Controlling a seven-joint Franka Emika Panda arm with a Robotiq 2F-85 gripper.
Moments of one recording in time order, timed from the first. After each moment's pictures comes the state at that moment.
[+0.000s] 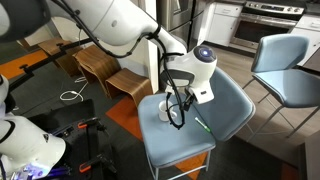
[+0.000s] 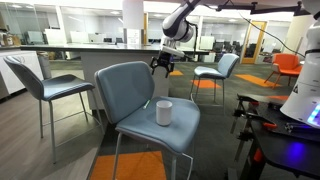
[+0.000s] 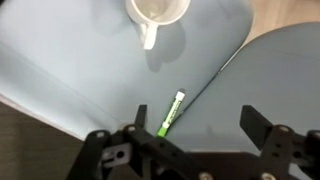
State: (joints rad) arm -0.08 0.61 -0.08 -1.80 0.46 2.51 0.41
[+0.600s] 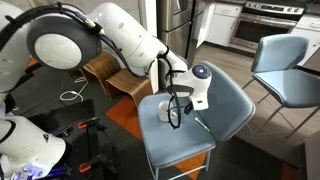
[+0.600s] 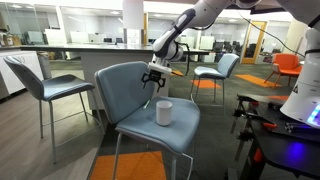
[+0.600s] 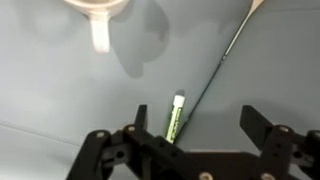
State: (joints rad) arm -0.05 0.89 -0.07 -1.58 0.49 2.63 0.64
